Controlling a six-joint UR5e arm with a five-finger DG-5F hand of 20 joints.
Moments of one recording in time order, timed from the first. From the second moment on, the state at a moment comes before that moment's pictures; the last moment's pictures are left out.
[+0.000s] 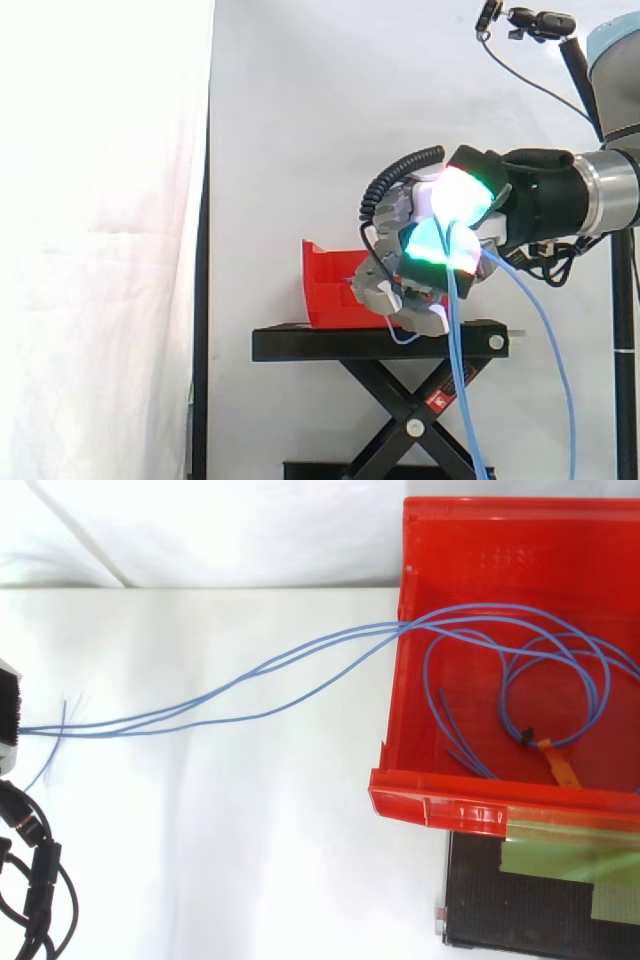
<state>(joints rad) 0.16 -2.20 -1.11 -3.14 -1.62 -0.34</state>
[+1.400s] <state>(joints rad) 0.17 -2.20 -1.11 -3.14 -1.62 -0.34</state>
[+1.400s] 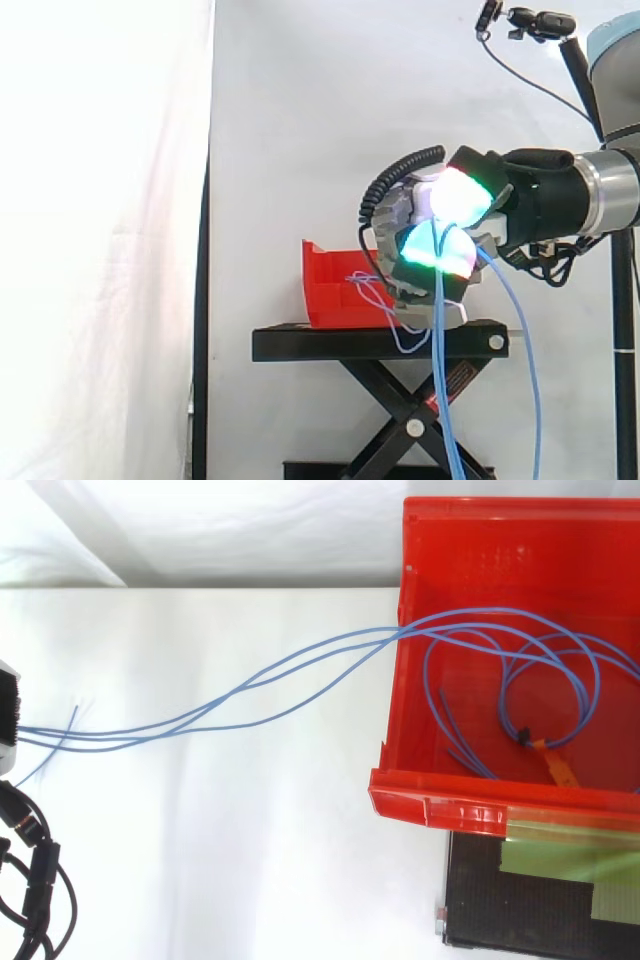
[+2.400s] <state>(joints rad) 0.17 -2.20 -1.09 -3.14 -1.62 -0.35</state>
